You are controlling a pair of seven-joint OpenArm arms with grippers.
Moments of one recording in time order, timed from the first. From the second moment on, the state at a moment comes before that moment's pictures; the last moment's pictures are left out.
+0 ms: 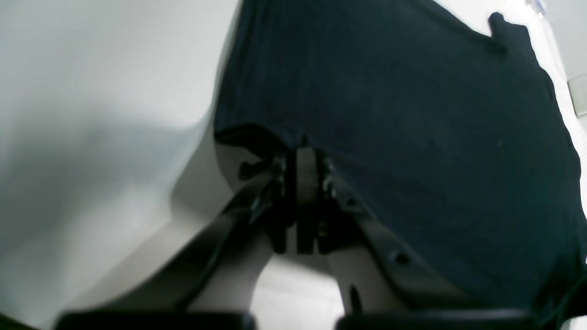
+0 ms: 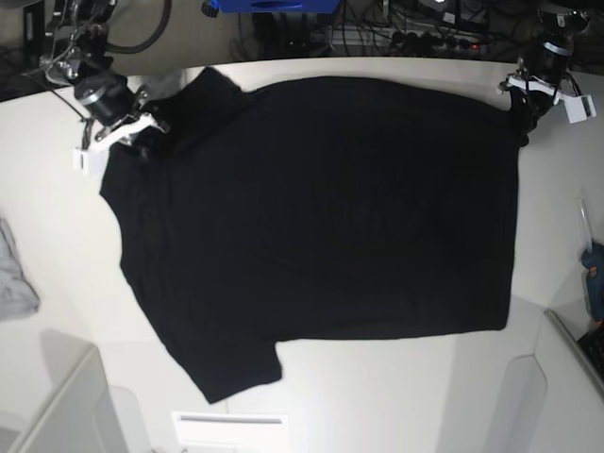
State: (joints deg) left arm 41.4 -12.4 -38.5 103.4 -53.9 -23.2 30.2; right arm -27.7 9.9 18.9 109.1 51.2 8.1 -49.3
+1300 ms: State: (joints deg) left arm 29.2 -13.6 -38.0 99.8 -53.9 -10.9 34.8; right arm -3.6 11.0 18.4 93.7 51.0 3.0 -55.4
